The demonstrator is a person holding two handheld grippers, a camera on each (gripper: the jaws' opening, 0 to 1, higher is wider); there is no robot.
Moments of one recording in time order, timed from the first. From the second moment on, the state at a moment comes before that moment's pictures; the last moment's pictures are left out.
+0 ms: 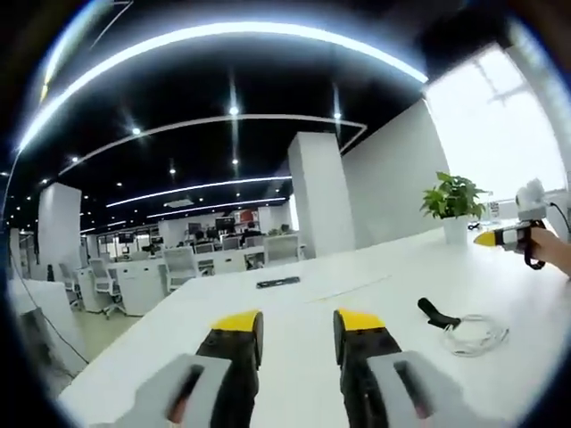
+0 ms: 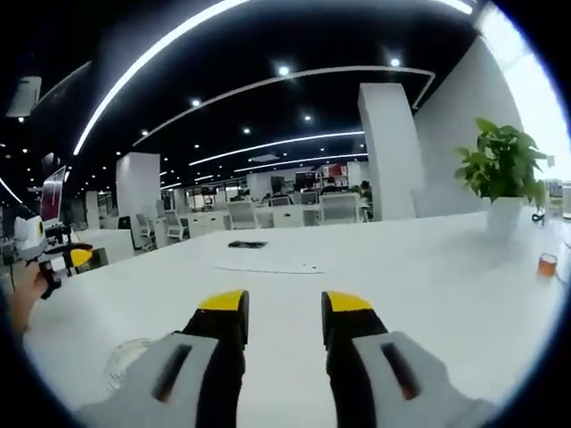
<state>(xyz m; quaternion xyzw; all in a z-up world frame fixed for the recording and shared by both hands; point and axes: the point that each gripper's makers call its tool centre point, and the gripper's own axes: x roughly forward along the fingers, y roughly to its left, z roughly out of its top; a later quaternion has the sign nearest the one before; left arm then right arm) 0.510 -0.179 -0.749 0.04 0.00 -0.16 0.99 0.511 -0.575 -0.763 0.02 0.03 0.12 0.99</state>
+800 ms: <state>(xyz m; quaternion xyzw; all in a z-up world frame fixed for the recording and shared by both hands) 0.503 -0.186 -0.755 0.02 -0.01 -0.16 0.99 0.511 -0.559 -0.776 0.02 0.03 0.13 0.99</state>
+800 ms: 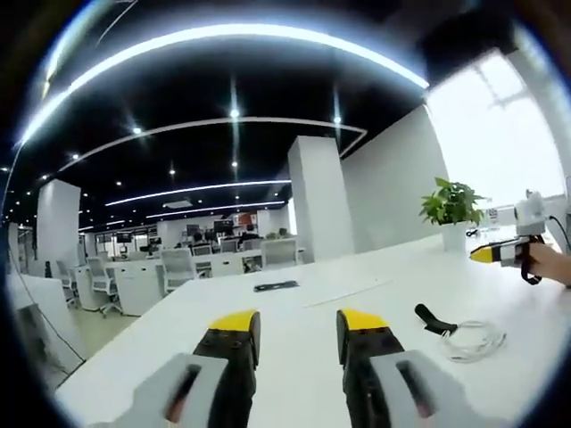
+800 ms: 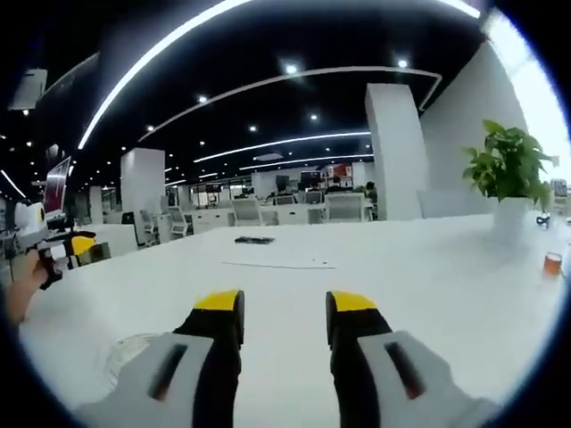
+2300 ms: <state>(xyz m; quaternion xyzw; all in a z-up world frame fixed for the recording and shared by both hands) 0.521 -0.126 -0.779 0.08 -0.02 -0.07 0.99 0.521 -0.618 -0.782 0.02 -0.01 0.04 1.00</state>
